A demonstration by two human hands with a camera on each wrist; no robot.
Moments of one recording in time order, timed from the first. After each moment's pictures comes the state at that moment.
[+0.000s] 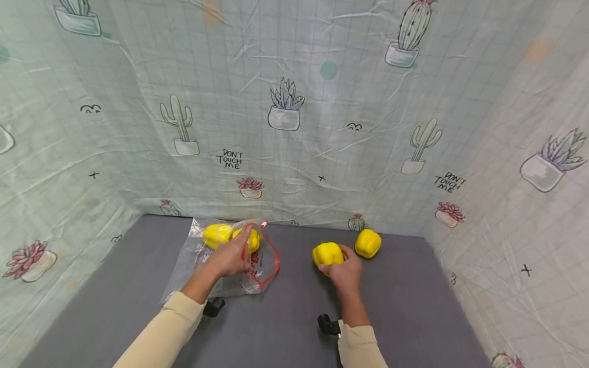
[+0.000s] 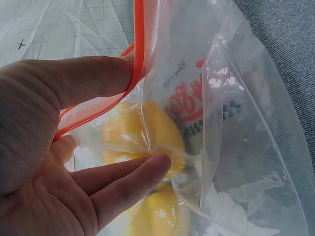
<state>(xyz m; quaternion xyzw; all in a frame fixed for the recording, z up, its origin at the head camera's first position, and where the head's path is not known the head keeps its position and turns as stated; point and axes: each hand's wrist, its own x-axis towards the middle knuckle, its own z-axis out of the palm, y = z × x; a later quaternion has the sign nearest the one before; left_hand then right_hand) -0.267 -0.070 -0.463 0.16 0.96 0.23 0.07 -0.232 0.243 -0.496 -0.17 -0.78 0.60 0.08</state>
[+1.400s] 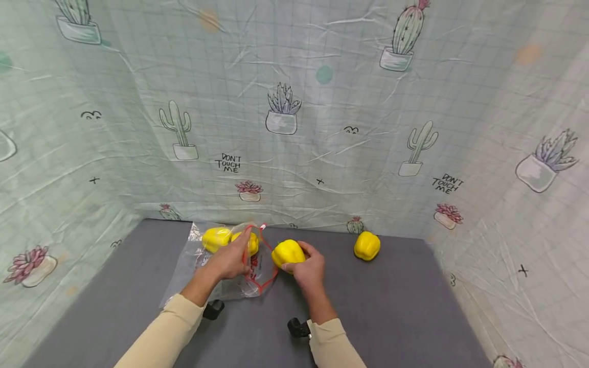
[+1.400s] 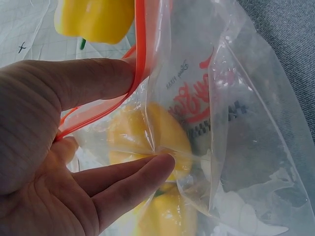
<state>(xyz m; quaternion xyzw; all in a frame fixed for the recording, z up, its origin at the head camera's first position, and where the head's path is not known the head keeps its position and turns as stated) -0.265 -0.066 -0.458 0.16 0.96 0.21 0.06 -0.244 0.158 -0.505 -0.09 -0.76 0.63 0.11</state>
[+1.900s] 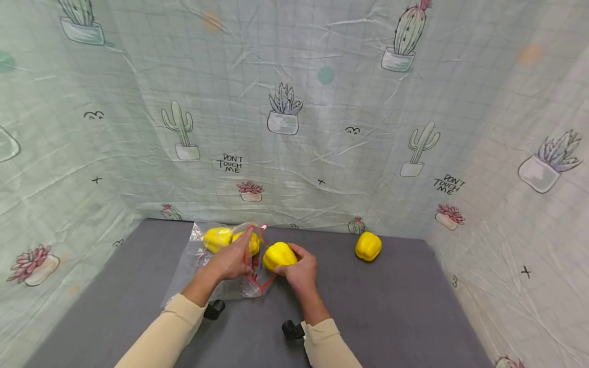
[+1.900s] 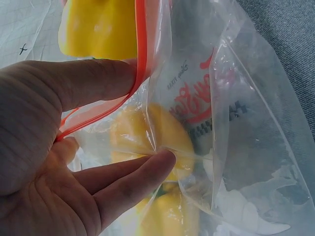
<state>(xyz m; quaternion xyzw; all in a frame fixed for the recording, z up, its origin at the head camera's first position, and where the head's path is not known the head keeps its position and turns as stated) -0.266 -0.066 -0.458 0.15 0.96 0.22 0.06 -0.241 0.138 -0.506 -0.07 -0.77 0.63 0.09</state>
